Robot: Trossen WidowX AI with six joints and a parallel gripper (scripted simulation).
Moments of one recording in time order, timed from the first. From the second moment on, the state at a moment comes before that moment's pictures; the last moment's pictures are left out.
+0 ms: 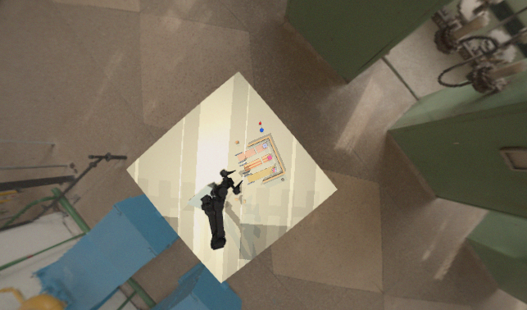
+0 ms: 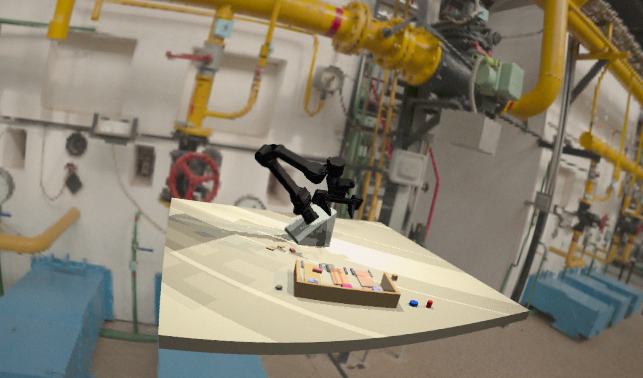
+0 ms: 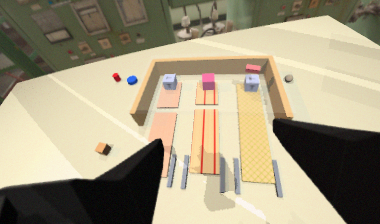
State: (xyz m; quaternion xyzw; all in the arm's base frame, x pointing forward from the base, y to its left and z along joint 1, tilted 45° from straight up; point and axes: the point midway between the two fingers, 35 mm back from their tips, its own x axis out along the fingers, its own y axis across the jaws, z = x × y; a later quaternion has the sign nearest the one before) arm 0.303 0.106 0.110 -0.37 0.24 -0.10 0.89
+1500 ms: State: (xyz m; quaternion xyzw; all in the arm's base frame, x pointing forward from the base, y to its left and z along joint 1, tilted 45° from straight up) arm 0.369 -0.030 0.095 -0.20 0.58 -0.33 0.72
